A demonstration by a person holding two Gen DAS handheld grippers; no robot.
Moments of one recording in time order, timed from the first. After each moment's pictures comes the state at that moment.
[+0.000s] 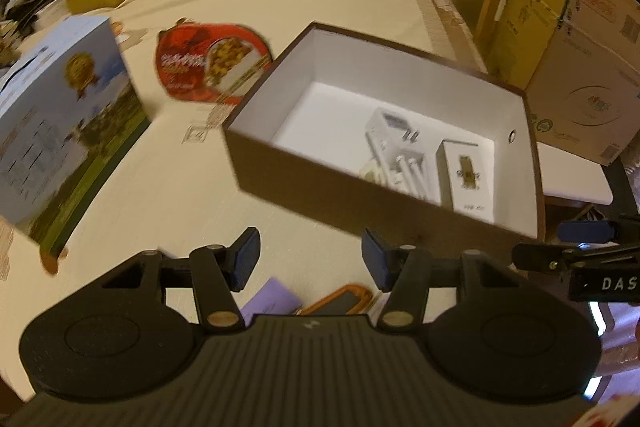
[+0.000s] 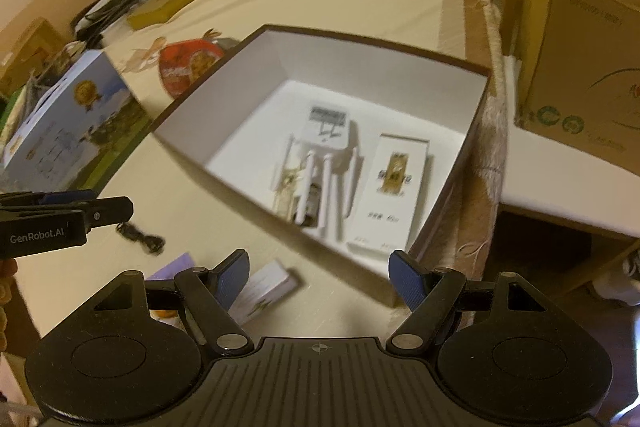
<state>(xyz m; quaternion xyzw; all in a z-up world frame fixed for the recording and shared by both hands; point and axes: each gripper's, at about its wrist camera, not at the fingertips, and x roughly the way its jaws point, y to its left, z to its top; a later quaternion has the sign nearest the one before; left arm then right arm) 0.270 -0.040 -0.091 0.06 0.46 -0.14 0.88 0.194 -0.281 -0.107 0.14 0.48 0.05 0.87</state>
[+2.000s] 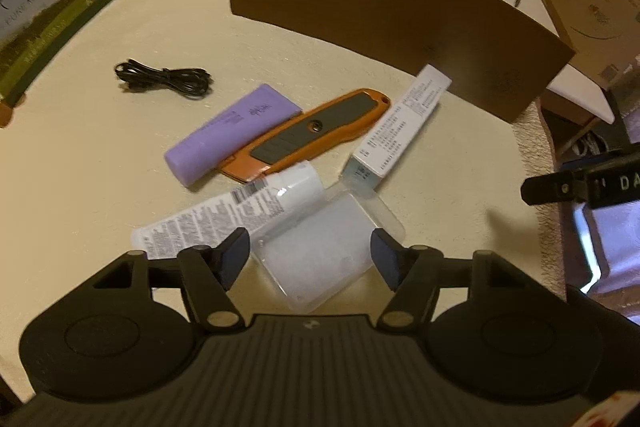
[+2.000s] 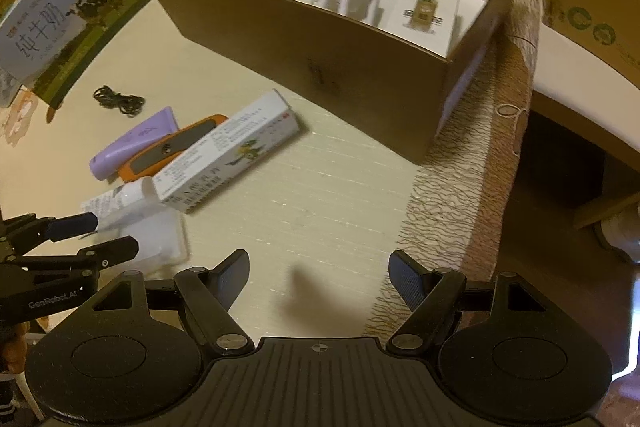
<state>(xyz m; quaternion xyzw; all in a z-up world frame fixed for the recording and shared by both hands) 0.183 0.001 -0.215 0.05 0.53 -0.16 0.83 0.152 -0.257 -0.198 0.11 0.58 0.06 0.80</state>
